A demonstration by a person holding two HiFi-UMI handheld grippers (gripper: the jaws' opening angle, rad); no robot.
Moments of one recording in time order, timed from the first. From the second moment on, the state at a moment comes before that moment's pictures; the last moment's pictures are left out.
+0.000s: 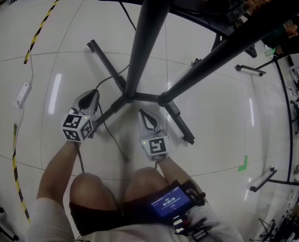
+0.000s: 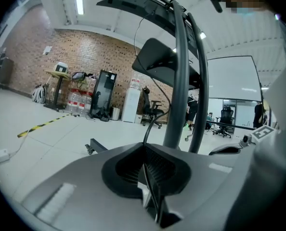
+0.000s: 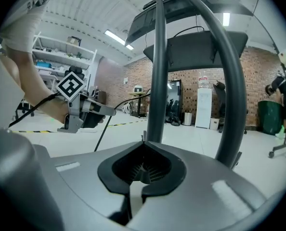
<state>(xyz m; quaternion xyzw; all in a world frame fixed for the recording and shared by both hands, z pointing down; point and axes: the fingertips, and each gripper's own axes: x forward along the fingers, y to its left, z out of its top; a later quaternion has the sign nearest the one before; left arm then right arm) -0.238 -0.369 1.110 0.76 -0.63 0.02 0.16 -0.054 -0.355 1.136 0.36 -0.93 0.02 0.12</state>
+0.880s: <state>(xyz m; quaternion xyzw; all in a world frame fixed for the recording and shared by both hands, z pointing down) -0.301 -0.339 0.987 0.73 -0.68 -0.02 0.07 -0.092 -0.382 1.027 0.33 -0.93 -0.10 0.11</state>
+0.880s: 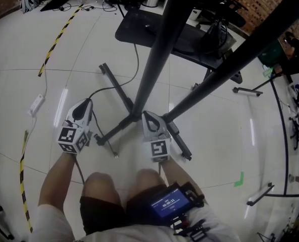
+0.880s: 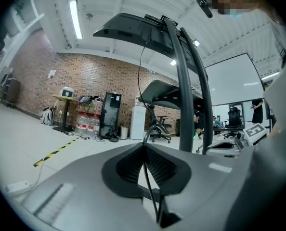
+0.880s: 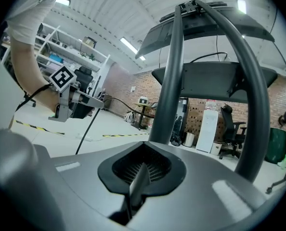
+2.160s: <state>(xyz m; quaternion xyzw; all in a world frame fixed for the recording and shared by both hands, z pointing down) -0.380 -0.259 0.629 0.64 -0.76 0.01 0.12 -0.136 -0.341 0.620 0.28 -0.95 -0.07 0.13</state>
